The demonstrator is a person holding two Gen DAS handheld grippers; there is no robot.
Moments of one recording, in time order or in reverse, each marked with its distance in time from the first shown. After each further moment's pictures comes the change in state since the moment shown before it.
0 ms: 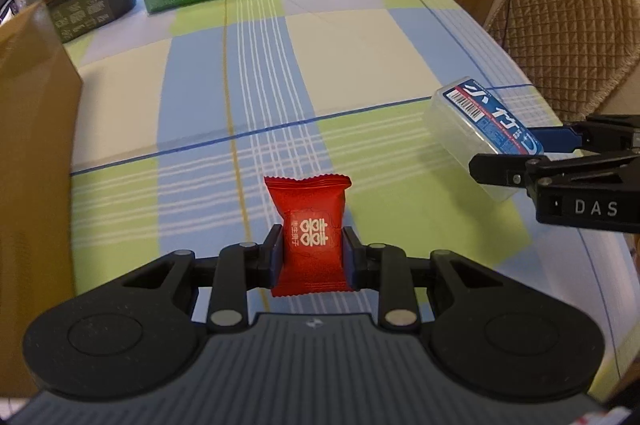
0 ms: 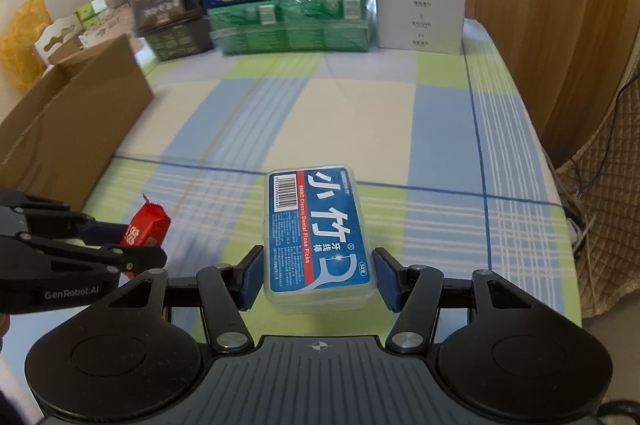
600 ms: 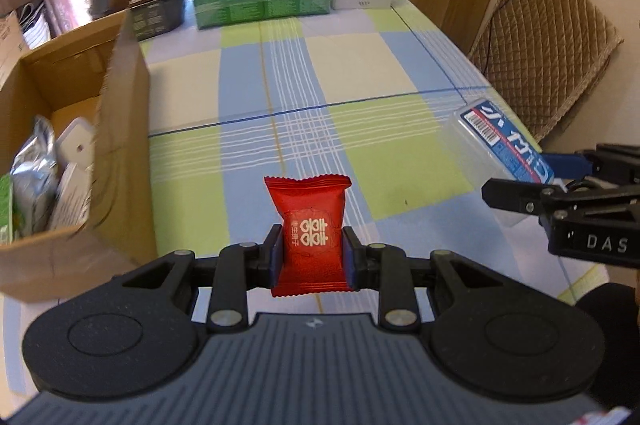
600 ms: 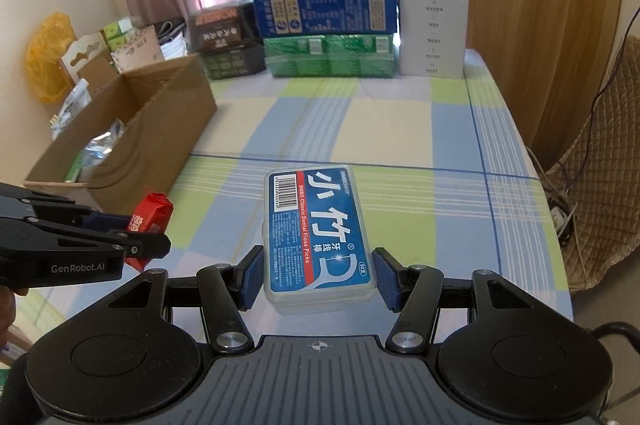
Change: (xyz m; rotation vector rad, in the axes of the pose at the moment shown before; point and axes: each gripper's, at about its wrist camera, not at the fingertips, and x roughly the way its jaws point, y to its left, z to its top) left arm -0.127 0.009 -0.066 -0.037 -0.075 0.018; right arm -0.108 0.085 -0.045 0.007 -0.087 0.006
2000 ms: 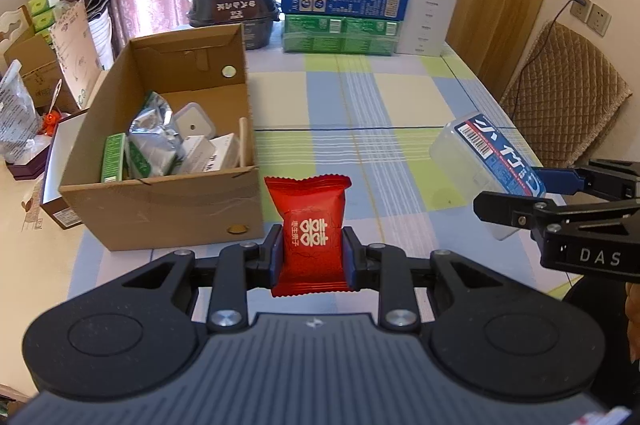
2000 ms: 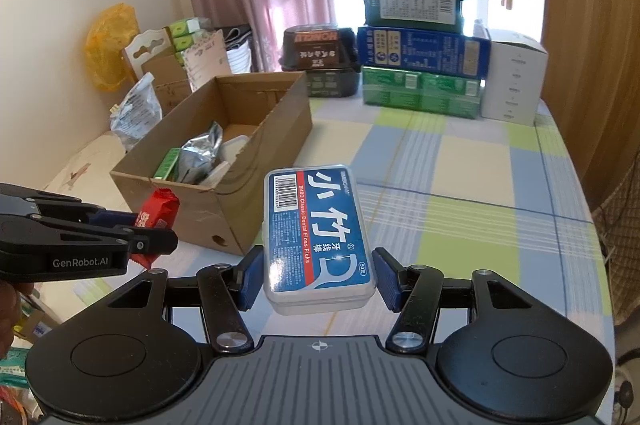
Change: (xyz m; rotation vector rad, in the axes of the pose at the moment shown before) left arm -0.104 0.077 -0.051 -0.119 -0.108 0.071; right arm -0.022 0.110 0.003 -0.119 -0.044 0.114
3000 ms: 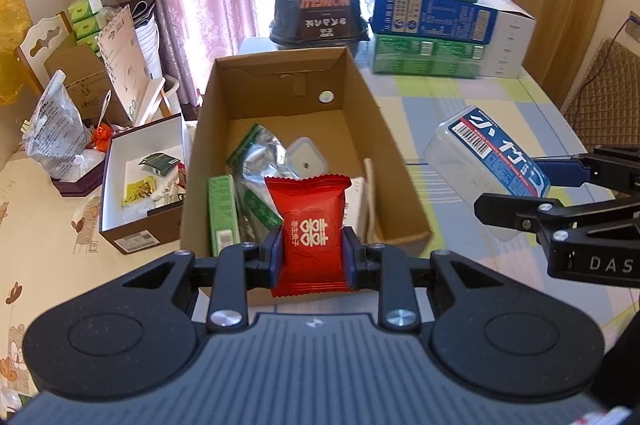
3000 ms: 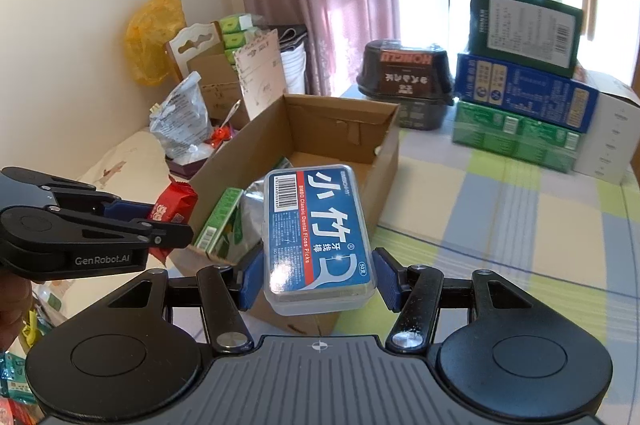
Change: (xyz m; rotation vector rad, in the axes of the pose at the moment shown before) left arm 0.021 0.121 0.054 -0.005 -0.001 0.121; right arm 0.105 0.081 0.080 -0.082 0.007 0.116
